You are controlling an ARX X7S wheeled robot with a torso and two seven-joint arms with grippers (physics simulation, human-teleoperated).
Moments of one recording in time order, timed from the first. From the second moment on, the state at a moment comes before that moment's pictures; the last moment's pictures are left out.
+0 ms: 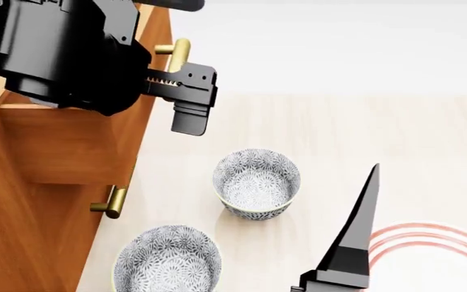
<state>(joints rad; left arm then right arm) -1.78 -0.08 0.92 -0.84 -1.96 -1.24 -1.13 0.08 0.72 -0.24 -1.00 0.52 0.25 0.87</state>
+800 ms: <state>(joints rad) -1.75 -0.07 1.06 -0.65 -2.02 -1.10 -1.22 0.06 0.75 -0.25 -1.00 0.52 0.21 0.90</state>
